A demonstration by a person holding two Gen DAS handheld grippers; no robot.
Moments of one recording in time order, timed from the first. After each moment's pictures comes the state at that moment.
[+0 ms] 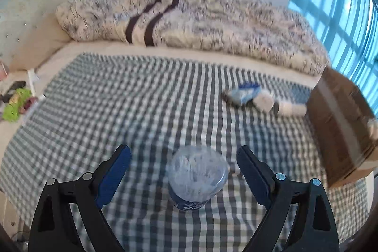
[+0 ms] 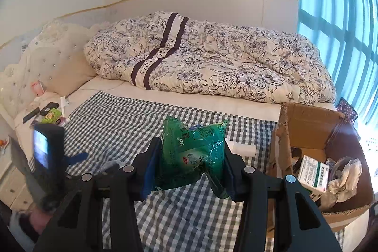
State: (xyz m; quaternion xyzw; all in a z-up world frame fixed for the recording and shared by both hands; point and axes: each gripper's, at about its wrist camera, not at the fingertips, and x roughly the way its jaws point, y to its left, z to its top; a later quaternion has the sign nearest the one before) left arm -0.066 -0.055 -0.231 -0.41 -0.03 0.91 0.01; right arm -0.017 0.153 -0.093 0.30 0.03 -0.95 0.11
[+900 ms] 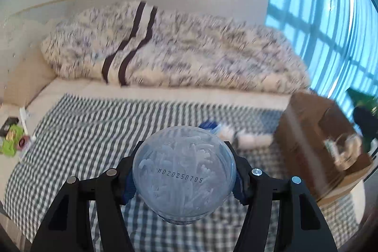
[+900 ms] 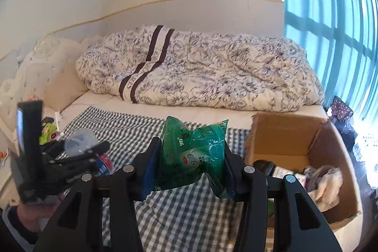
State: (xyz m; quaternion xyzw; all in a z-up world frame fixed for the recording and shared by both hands) left arm -0.063 0.018 -0.121 -0.32 -0.02 0.95 0.05; right arm -0.016 0.222 -0.061 0.27 0.00 -0.96 0.09
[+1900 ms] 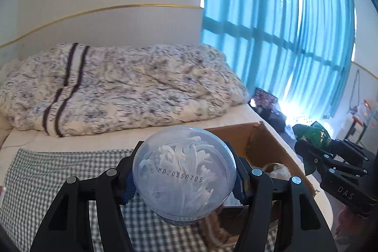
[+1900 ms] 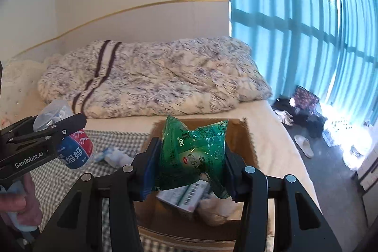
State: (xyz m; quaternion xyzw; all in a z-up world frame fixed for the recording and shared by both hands) left arm -0.066 0.215 -0.047 -0.27 0.03 0.94 0.20; right arm -0.009 0.402 -0.039 0.28 -0.03 -0.96 -0.02
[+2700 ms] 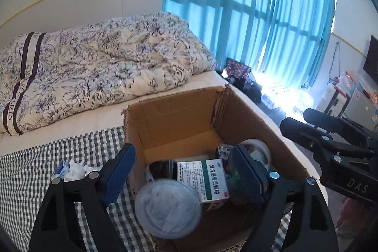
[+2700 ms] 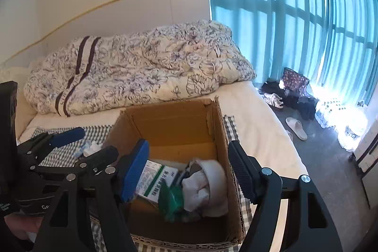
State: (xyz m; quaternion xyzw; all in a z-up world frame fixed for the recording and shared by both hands) left arm -0.076 0.294 -0.104 -0.32 0.06 0.90 0.28; right arm -0.017 0.450 -0.067 0.30 -0.06 -0.95 -0.05
